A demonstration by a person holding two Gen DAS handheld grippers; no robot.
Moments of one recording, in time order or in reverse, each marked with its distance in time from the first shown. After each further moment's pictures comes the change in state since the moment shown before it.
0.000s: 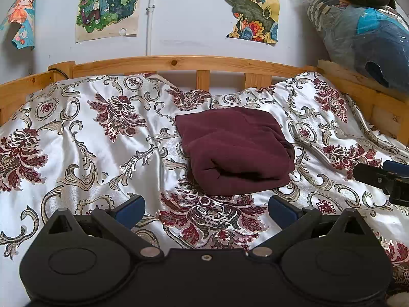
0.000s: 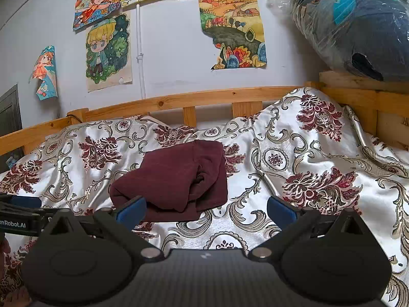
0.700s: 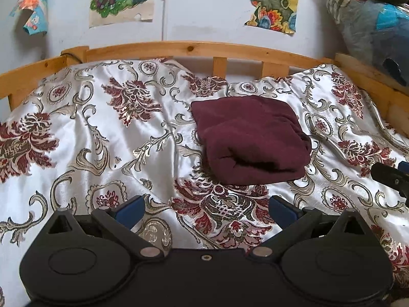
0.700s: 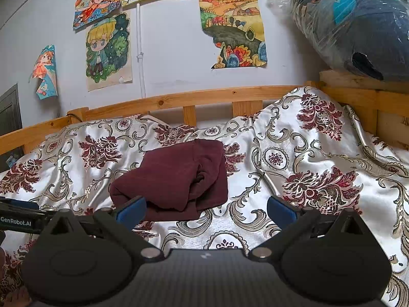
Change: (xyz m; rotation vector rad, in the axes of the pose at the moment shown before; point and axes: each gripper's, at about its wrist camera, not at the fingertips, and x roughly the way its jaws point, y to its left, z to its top) left arm 0.006 0.009 0.002 -0.042 0.068 0.059; right arm 0.000 0.002 -0.002 -0.002 0.003 0.001
